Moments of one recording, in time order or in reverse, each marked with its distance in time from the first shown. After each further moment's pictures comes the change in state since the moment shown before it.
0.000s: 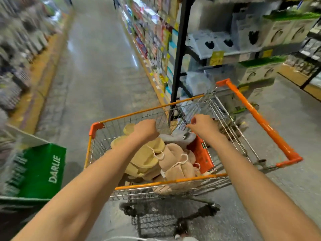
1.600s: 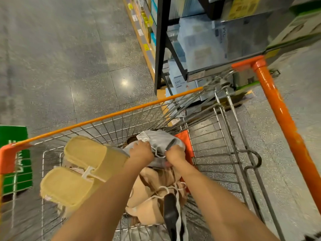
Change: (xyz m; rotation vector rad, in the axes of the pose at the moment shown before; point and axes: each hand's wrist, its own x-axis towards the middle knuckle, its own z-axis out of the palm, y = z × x) left_hand 0.268 0.061 0.183 -0.017 -0.521 -0.137; right_hand 0.220 0.120 0.220 0.258 -0.588 0.644
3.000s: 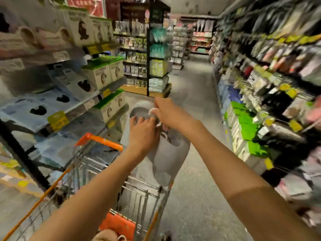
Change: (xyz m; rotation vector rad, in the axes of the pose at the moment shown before) left_hand -0.365 0.277 -0.082 0.187 1.015 1.334; right_hand -0.444 0.170 -0.278 -0.006 1.107 -0.336
